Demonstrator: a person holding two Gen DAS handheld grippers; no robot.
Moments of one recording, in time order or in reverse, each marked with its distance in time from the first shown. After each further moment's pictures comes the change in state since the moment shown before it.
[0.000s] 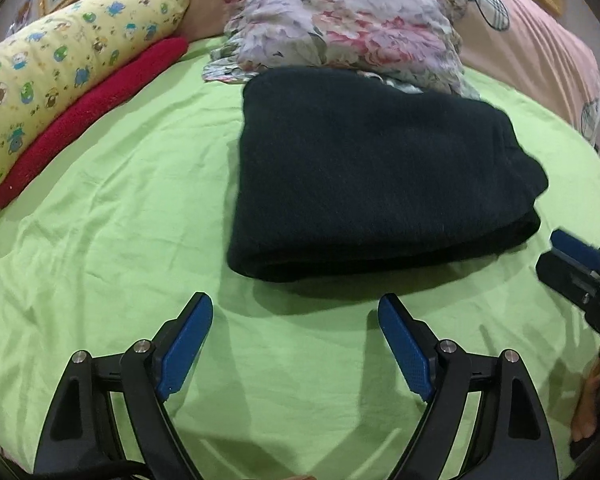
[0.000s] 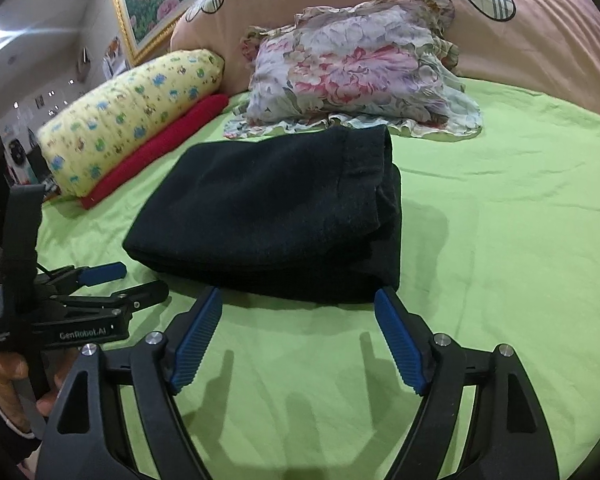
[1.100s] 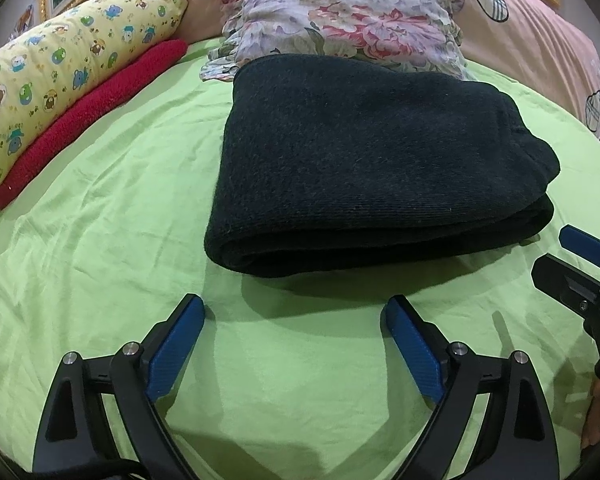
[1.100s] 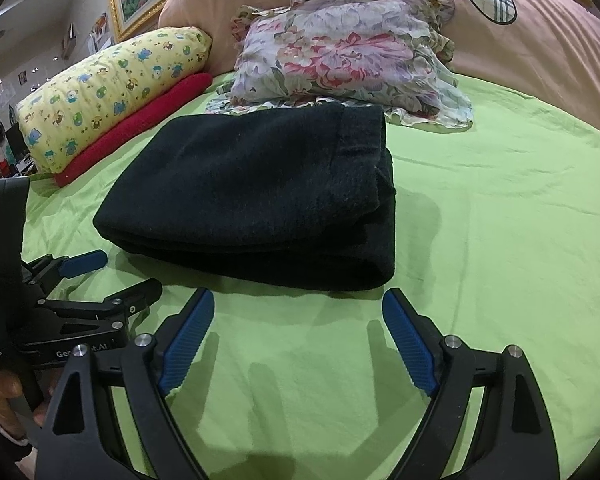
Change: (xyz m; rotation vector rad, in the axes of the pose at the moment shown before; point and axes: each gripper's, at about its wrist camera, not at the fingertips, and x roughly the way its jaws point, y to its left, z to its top) left arm 0.012 -0.004 -0.001 0.002 -0.020 0.022; right arm 0.014 0.005 -0.005 -0.019 0.054 -0.075
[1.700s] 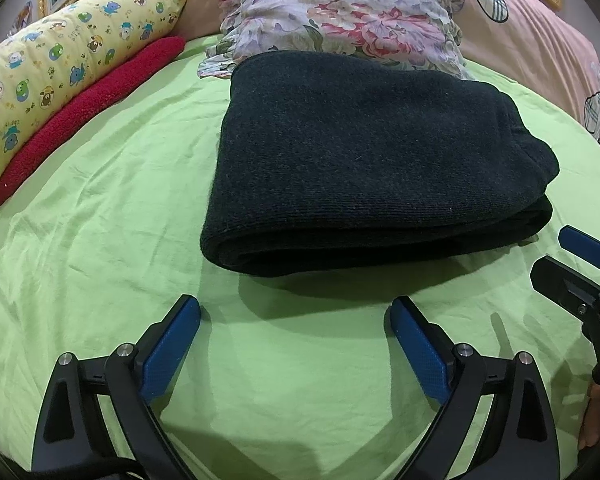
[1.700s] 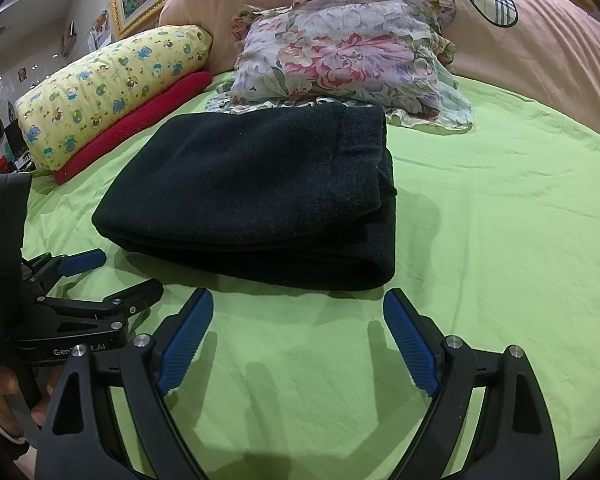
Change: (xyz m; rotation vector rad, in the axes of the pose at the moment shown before) left arm 0.004 0.001 0.003 -0.003 0.008 -0.012; right arm 0.000 0.000 0.000 -0.003 -0.003 -0.004
